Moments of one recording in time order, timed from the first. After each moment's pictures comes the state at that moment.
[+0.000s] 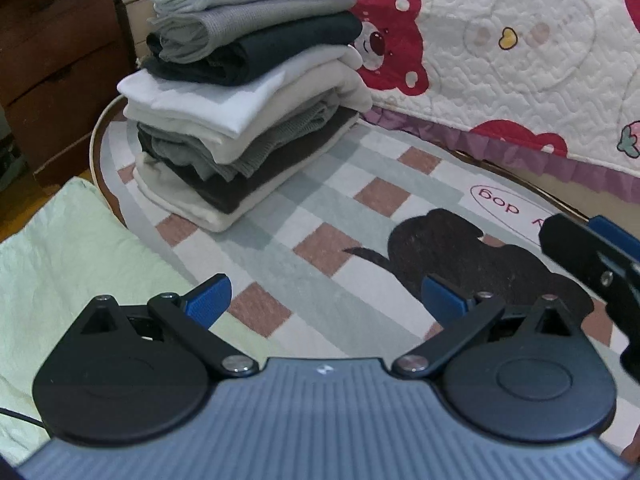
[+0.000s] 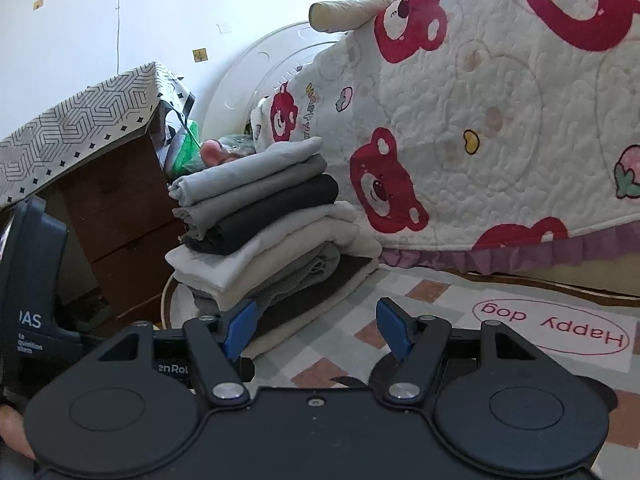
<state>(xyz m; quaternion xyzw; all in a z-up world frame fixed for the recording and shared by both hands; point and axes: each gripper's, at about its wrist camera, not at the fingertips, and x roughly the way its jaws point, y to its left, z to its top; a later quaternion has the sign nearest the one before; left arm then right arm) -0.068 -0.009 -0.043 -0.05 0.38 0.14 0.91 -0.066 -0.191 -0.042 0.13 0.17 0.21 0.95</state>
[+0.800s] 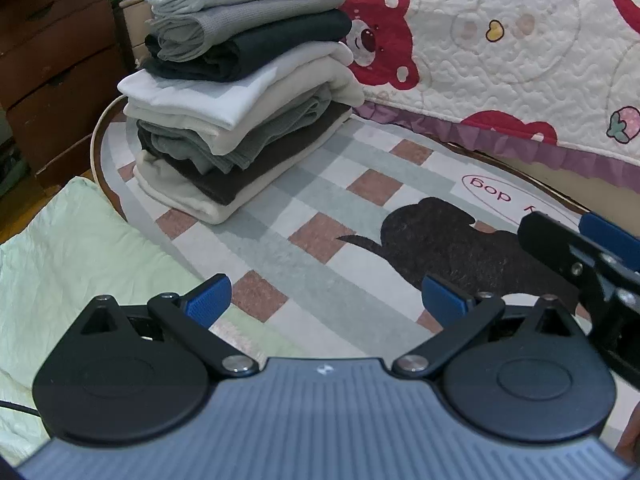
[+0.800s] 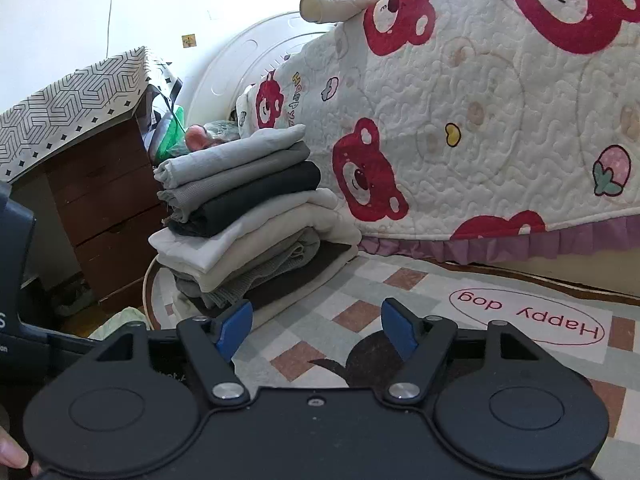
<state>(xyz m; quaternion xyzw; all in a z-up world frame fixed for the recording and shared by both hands) -0.084 -0.023 -0.044 -0.03 0.38 0.13 0.92 -0.077 -0.195 -0.047 0.11 0.19 0.19 0.96</state>
